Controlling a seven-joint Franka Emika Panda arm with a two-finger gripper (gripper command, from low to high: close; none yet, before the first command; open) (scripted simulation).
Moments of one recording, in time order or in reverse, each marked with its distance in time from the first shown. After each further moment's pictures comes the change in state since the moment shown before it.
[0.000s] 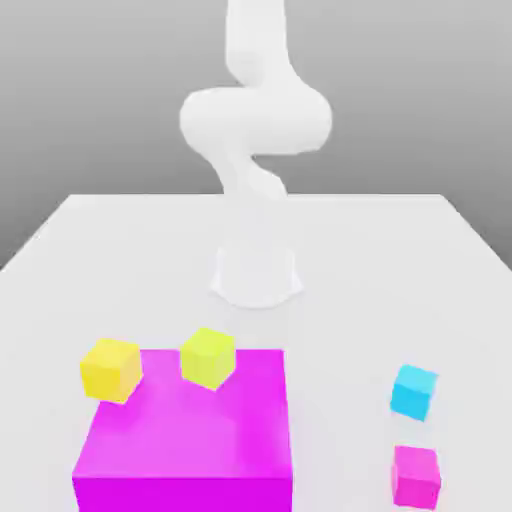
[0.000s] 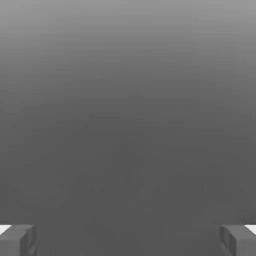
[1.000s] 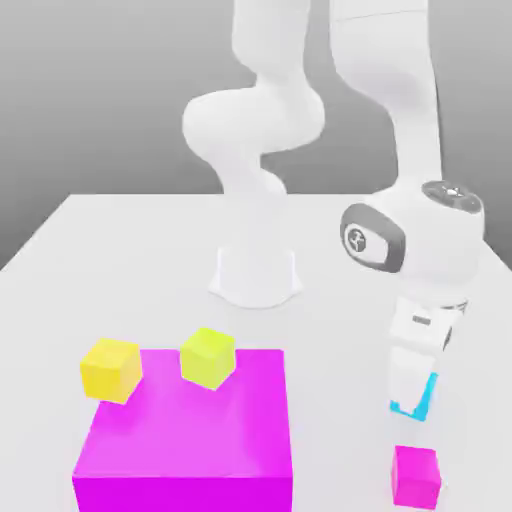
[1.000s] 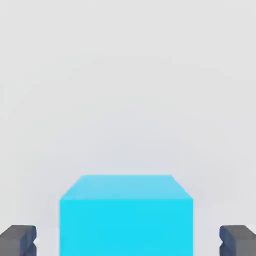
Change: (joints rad) arm 0.456 1.017 0.062 -0.360 -0.172 0.656 -0.286
